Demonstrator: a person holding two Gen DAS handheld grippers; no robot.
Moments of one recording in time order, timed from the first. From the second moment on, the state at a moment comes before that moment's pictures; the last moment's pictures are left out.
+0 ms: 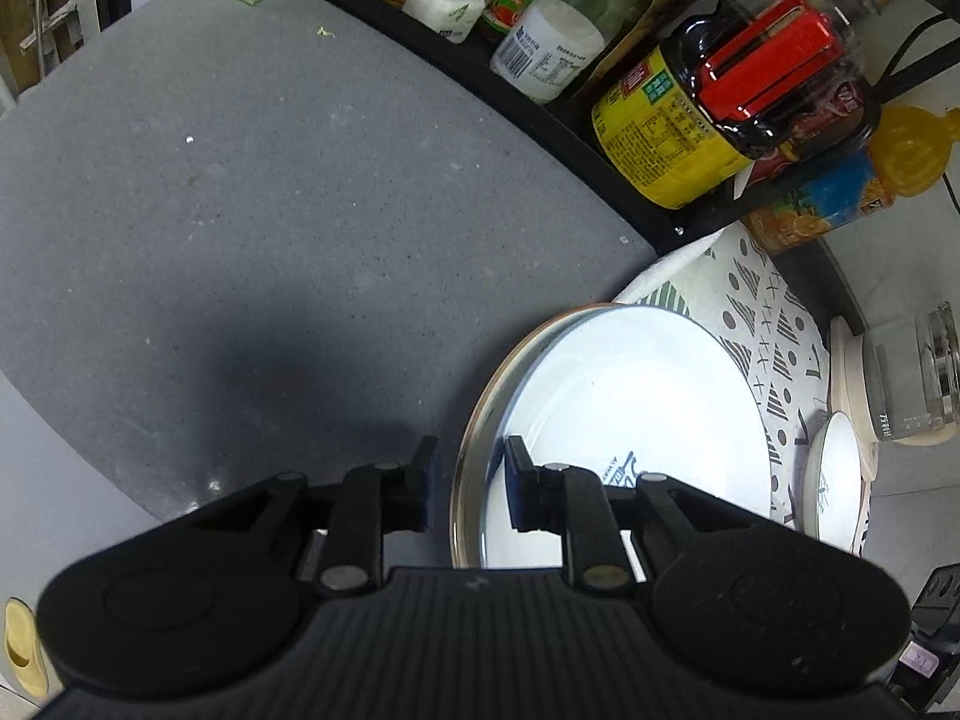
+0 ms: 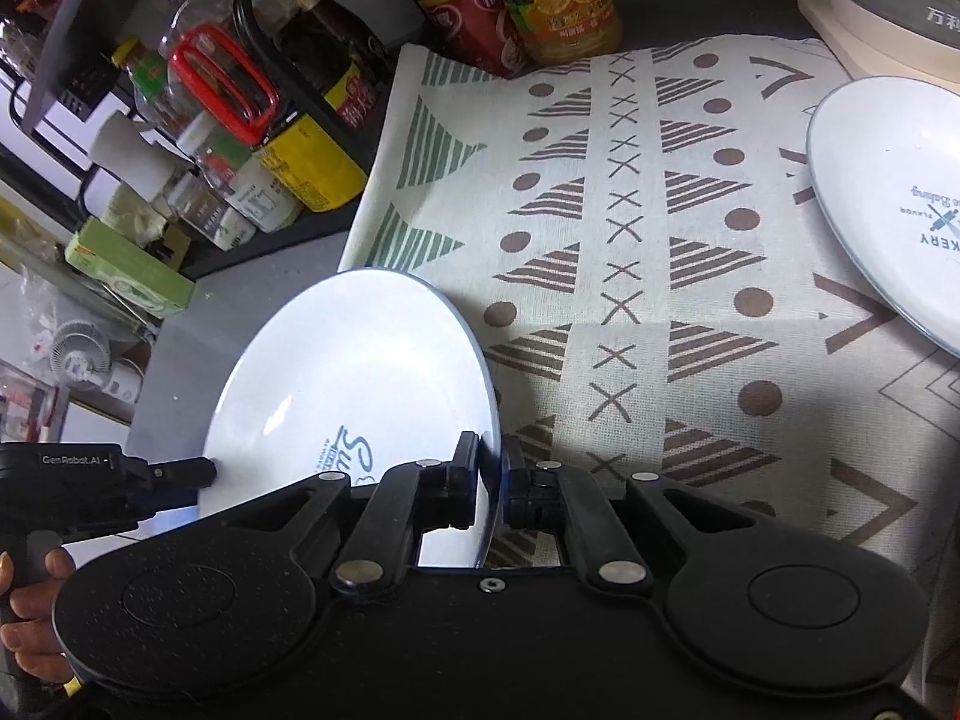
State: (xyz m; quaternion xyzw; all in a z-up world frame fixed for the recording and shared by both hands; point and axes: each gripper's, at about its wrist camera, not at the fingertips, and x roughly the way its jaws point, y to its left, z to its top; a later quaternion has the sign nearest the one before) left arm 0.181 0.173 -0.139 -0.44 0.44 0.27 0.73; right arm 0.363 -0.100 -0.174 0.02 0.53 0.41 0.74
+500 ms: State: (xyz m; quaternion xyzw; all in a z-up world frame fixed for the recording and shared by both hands) left arm 0.192 0.177 -0.142 -0.42 0.46 0.28 0.73; right arm 0.364 -0.096 -0.171 0.00 0.55 0.42 0.72
